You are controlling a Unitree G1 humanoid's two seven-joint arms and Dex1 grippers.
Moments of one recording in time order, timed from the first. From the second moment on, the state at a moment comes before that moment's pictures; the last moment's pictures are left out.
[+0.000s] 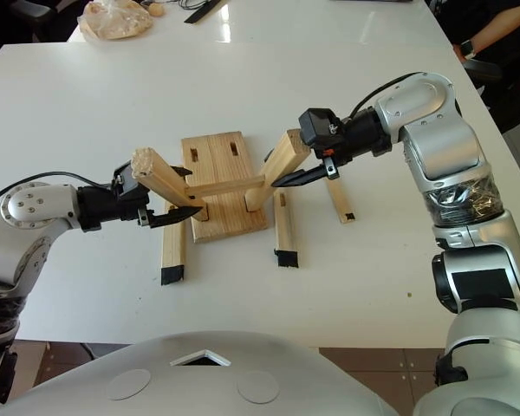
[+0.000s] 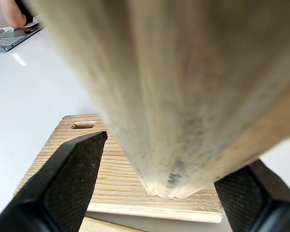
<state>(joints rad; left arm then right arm) -0.05 0.75 -0.05 -0.44 -0.41 0.42 -0.98 -0.68 -0.76 0.33 0.07 0.34 0.25 1.55</state>
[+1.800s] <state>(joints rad) -0.59 0.55 -0.15 0.06 -0.66 0.66 -1.20 -0.77 -0.71 0.40 0.06 0.30 0.26 1.60</state>
